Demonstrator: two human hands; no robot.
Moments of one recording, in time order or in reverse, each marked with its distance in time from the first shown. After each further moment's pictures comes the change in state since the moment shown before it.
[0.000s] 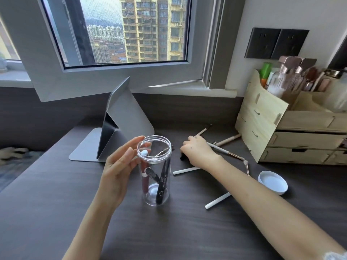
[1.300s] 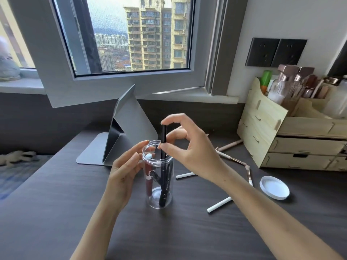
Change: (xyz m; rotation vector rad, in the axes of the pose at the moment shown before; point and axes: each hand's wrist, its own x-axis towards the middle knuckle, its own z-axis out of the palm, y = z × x) left_hand -0.004 0.002 0.000 -0.007 -0.014 -0.006; right_hand -0.075 -0.045 -0.111 1.250 0.592 -0.034
